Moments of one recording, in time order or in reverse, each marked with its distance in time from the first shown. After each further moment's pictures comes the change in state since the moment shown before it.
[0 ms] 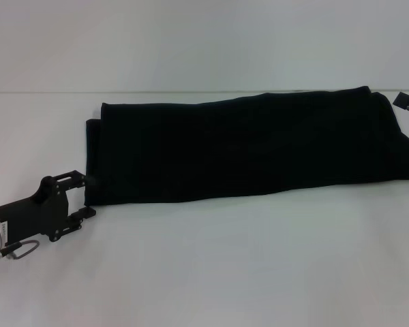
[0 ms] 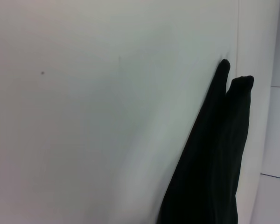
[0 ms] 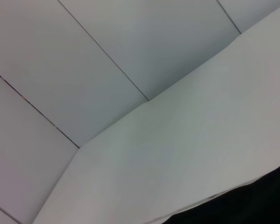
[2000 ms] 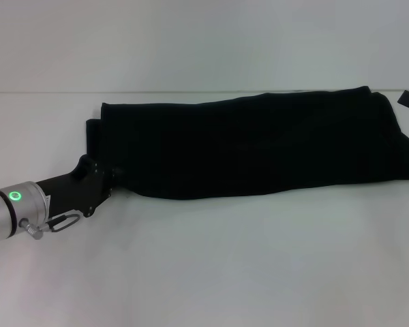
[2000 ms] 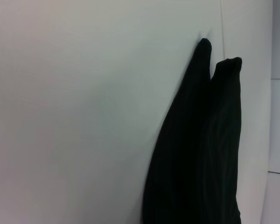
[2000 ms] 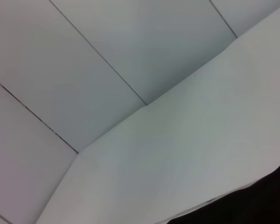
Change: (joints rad) left arm -0.123 -0.044 0.015 -0.044 0.002 -0.165 0.027; right arm -0.003 -0.002 0.017 0.000 0.000 -0.004 0.005
